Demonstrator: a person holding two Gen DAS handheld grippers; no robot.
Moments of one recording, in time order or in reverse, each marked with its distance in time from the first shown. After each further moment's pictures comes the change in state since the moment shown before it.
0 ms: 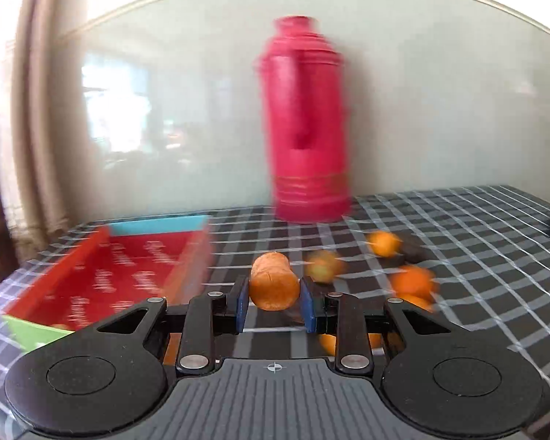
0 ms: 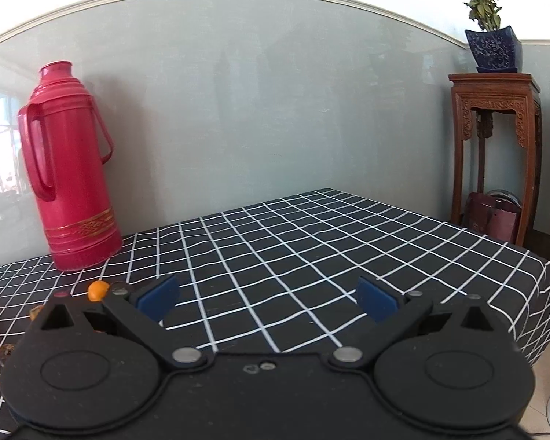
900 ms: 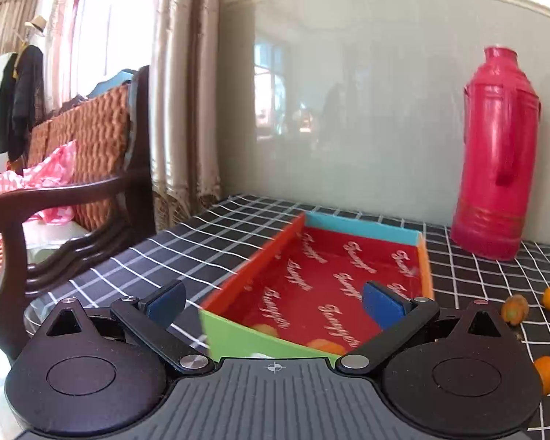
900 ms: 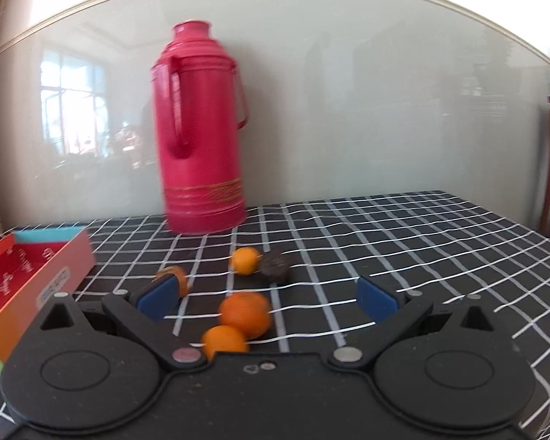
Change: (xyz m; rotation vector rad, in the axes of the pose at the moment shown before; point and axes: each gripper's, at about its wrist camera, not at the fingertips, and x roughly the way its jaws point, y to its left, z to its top) left arm -0.007 0.135 0.004 -0.227 0.039 0.374; right arm -0.014 0.104 -0.023 -0.157 0.056 0.277
